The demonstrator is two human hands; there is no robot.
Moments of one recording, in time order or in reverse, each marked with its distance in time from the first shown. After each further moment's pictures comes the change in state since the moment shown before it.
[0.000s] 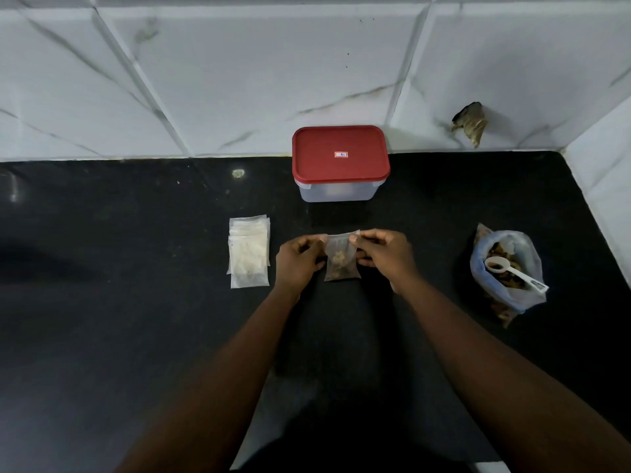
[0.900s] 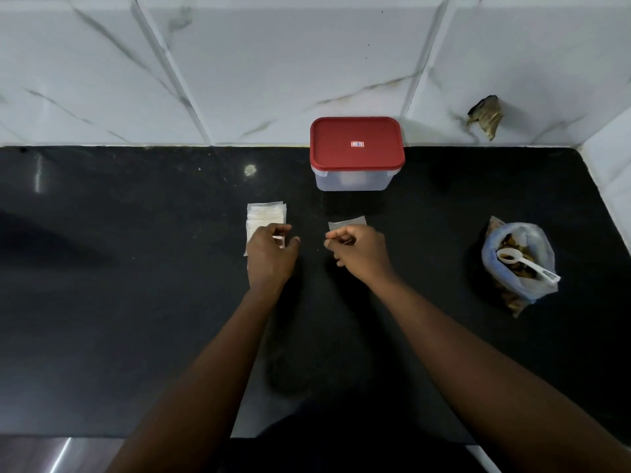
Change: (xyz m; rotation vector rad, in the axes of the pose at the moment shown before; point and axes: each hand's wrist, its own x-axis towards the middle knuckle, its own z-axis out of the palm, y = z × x) left_hand -0.033 0.006 -0.065 0.528 0.358 0.279; right_hand -0.043 -0.012 0.059 -0.347 -0.086 -0.204
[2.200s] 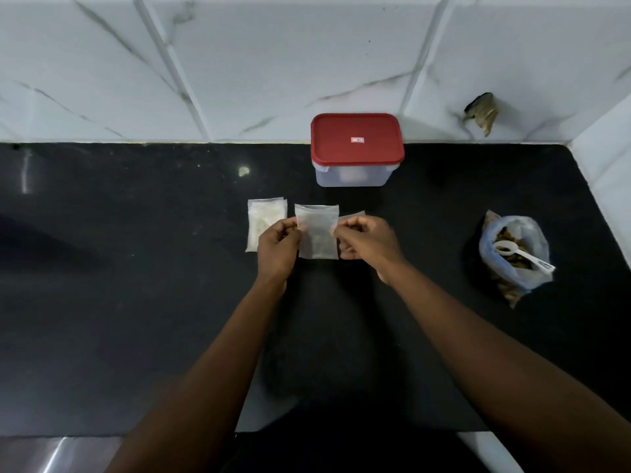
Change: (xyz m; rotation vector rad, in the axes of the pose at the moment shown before) left_hand -0.006 0.003 0.006 -0.561 -0.189 -0.238; right_hand -0.009 -0.015 -0.016 0.232 -0.042 0.160
